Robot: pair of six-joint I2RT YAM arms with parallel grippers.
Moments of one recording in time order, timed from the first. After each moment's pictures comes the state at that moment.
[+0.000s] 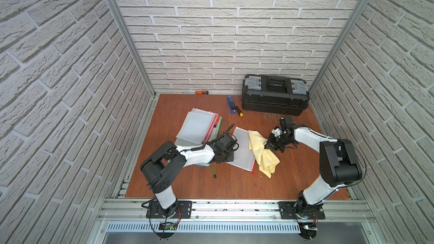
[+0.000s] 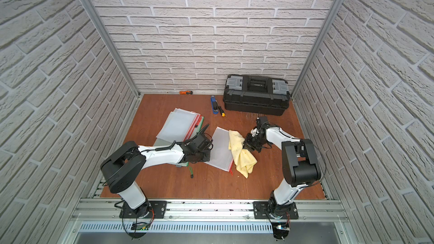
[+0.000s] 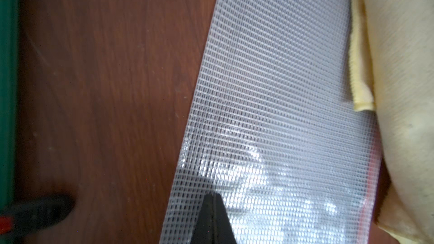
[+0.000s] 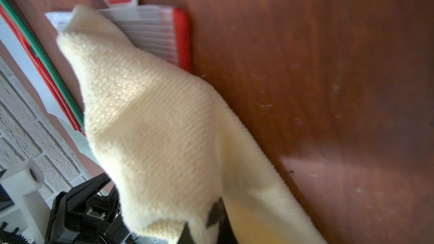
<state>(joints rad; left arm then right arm) -0.87 1.70 0.88 -0.25 -0.04 -0.77 0.10 1.67 0.97 -0.67 -0.51 0.55</state>
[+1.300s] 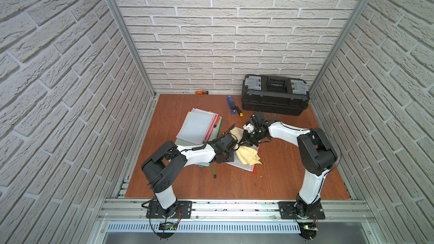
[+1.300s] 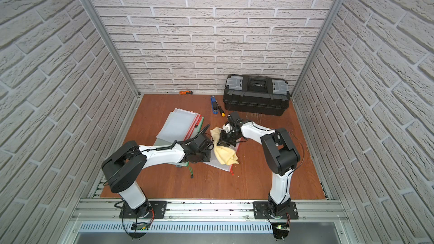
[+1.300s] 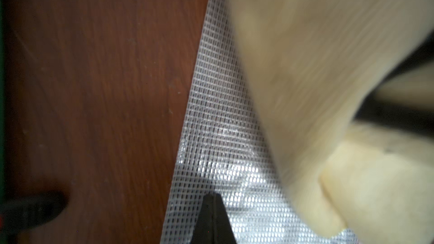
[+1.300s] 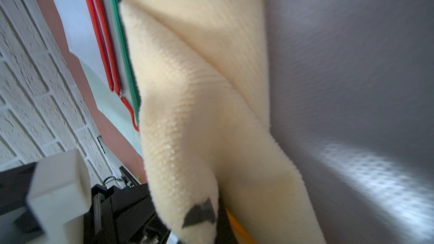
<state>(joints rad) -0.88 1.71 0.91 -0.28 -0.03 -0.77 0.43 1.91 1.20 -0.53 -0.61 0.66</state>
